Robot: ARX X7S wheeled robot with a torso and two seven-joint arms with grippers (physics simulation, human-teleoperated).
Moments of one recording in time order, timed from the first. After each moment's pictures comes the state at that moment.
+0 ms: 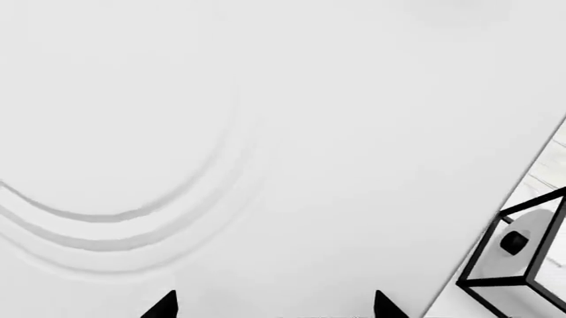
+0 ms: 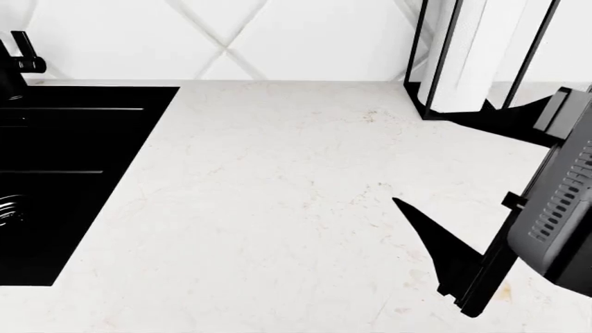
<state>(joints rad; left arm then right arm) -2.27 -0.08 1.10 -0.60 -0.61 -0.56 0.09 0.82 1.20 -0.14 -0.99 0.79 0.88 -0.33</state>
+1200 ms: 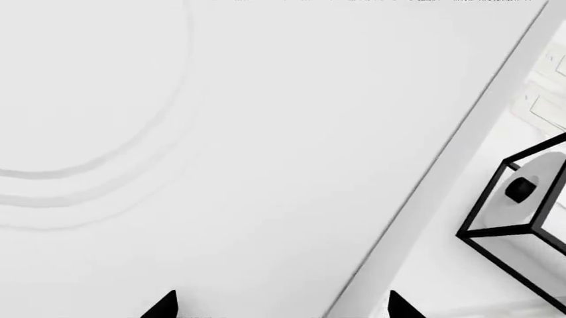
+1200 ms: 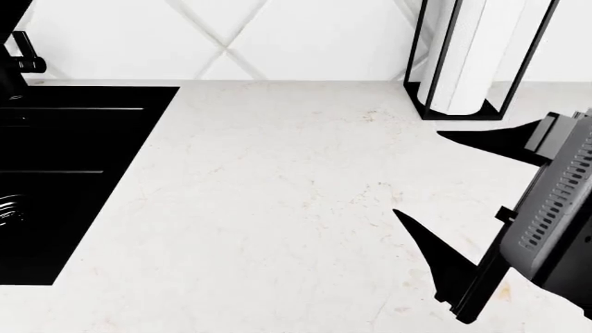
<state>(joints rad) -2.31 0.00 1.41 -0.79 -0.81 -0.45 -0.01 0.59 1.25 -0.10 -0.95 0.73 0.72 -0.27</state>
